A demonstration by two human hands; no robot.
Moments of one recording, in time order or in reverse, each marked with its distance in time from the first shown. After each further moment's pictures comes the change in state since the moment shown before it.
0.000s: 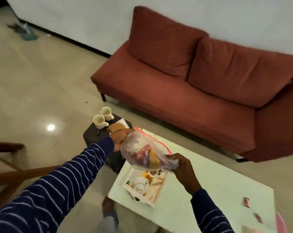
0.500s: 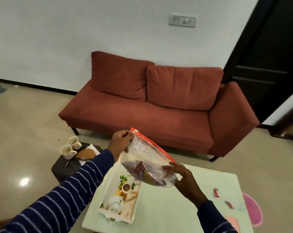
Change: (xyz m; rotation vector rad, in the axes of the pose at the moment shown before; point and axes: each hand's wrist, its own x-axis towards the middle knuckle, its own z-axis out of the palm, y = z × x) left_hand -0.075 -0.013 0.242 0.355 0.068 0.652; right_hand -0.147 0.006 -0.175 -0.309 0.194 -0.190
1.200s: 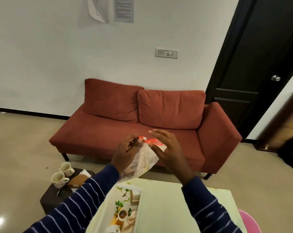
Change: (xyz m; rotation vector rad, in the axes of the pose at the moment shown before) left_hand -0.031 0.077 0.018 0.087 -0.125 0.579; right_hand 0.065 -0.175 -0.036 -0.239 0.367 -0.488
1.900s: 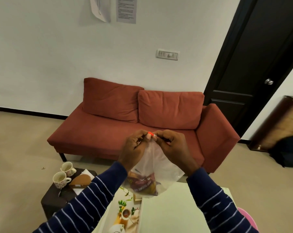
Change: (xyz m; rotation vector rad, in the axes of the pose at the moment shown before) left_hand -0.011 0.040 -0.029 -0.008 0.029 0.138; right_hand 0.020 -0.046 0.020 0.076 0.042 -0.102
